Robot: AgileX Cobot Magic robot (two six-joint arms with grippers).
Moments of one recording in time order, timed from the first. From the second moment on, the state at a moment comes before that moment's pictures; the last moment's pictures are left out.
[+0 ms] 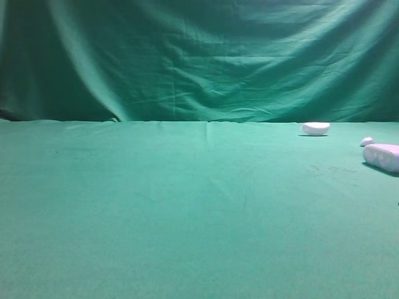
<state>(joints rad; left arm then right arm) -0.14 -0.01 0.02 -0.06 0.34 0.04 0.09 0.97 -0.65 0.17 0.67 -0.08</state>
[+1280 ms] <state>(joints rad) -0.14 -0.01 0.02 -0.06 0.34 0.04 0.26 1.76 -0.98 -0.11 0.64 0.04</state>
